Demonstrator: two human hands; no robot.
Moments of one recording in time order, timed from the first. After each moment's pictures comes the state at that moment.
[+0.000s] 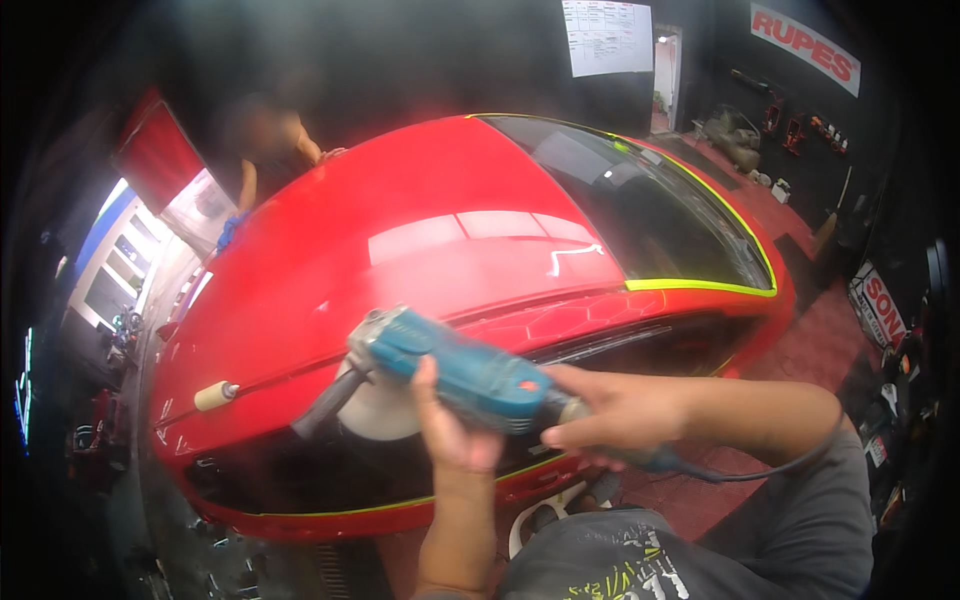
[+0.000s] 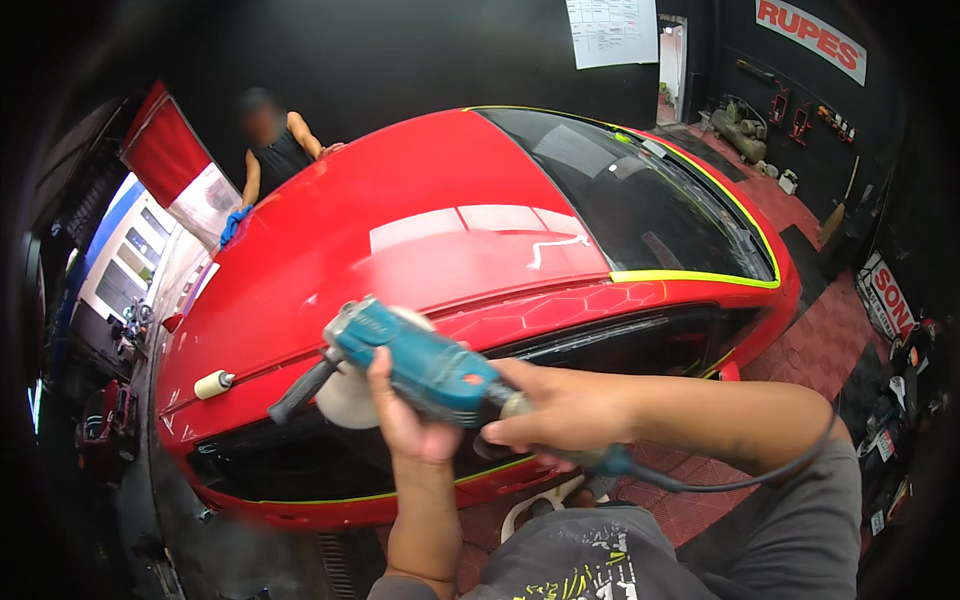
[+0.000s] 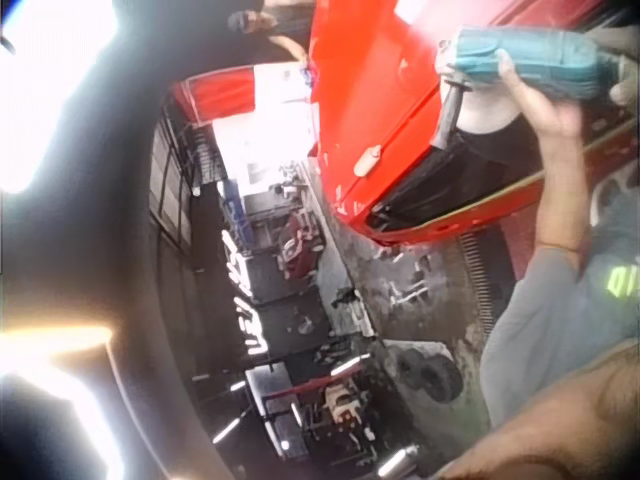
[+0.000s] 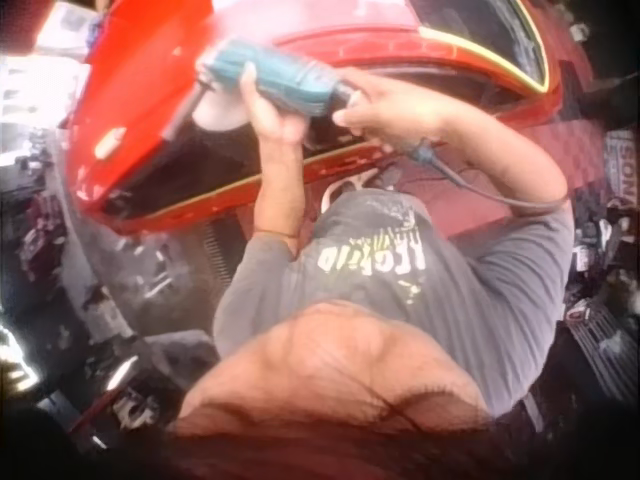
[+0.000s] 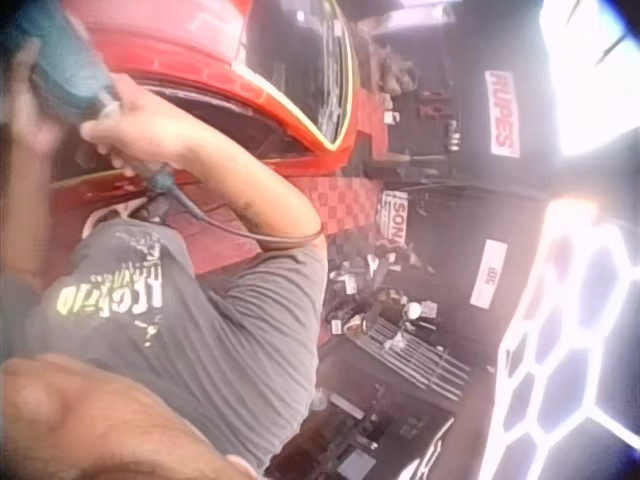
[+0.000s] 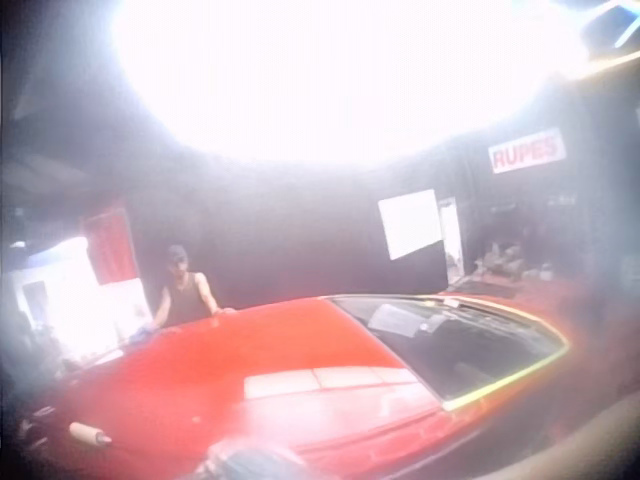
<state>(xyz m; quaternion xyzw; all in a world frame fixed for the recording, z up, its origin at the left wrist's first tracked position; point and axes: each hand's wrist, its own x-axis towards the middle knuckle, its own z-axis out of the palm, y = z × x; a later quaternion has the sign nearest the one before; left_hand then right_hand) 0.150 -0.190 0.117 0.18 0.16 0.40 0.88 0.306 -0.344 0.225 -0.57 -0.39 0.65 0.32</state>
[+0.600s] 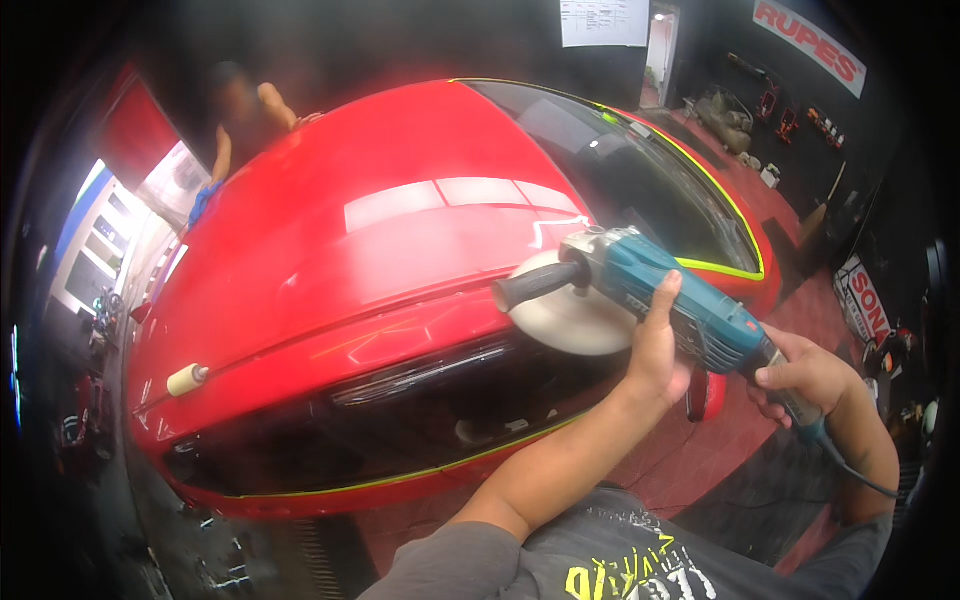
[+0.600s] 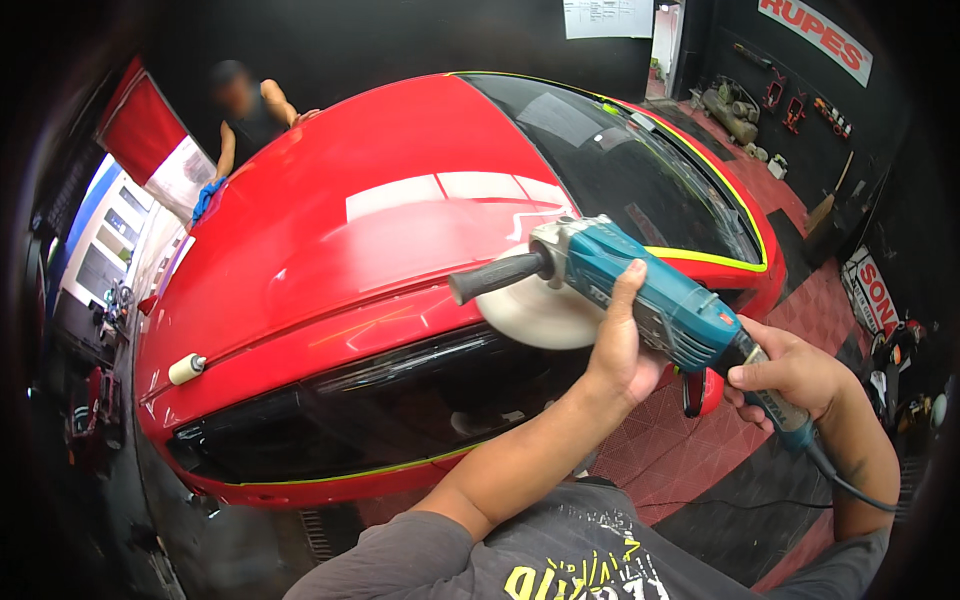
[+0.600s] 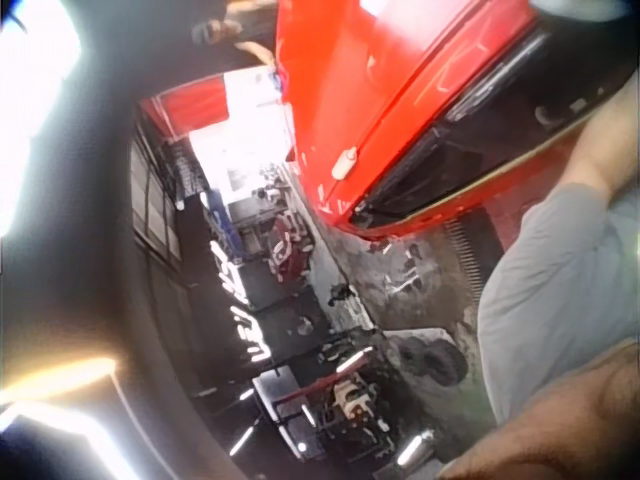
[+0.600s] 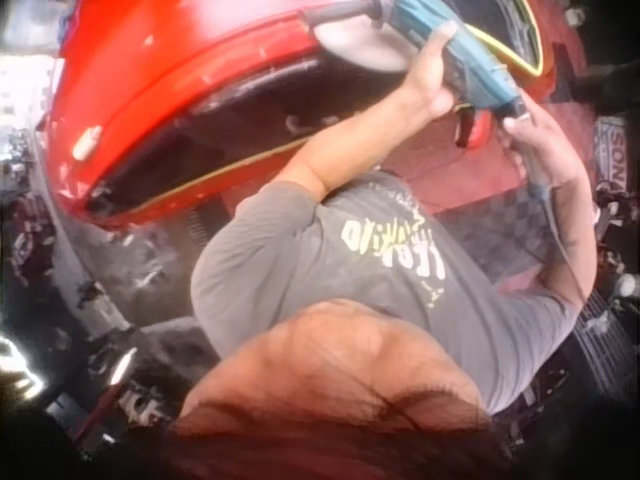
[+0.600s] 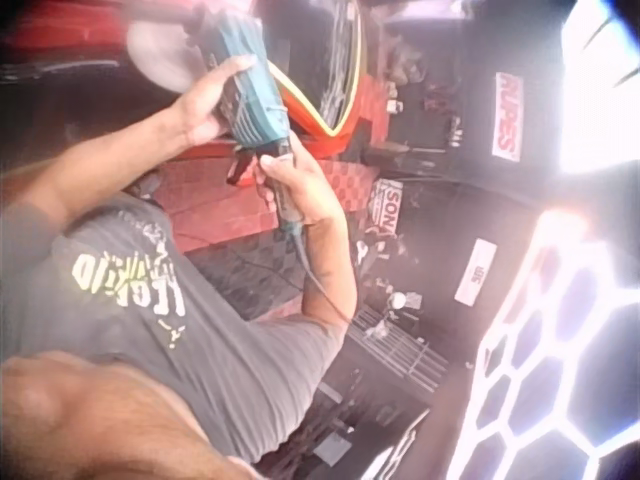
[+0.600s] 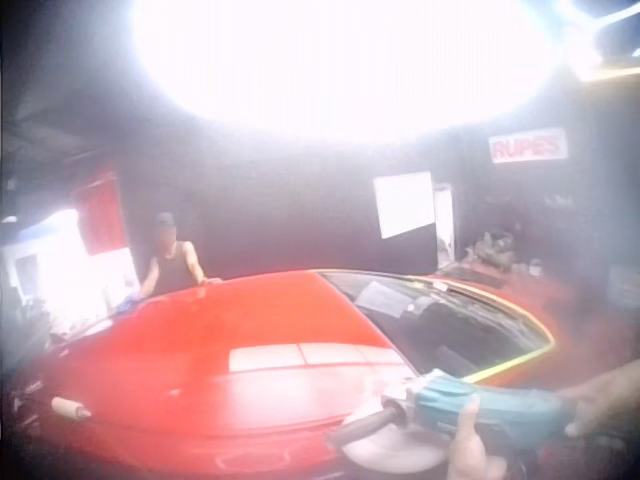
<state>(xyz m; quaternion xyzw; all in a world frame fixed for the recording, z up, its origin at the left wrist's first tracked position) 0.351 -0.325 0.098 0.10 0.02 0.09 0.99 0.417 -0.519 0.243 -0.66 -0.15 0.56 0.48</state>
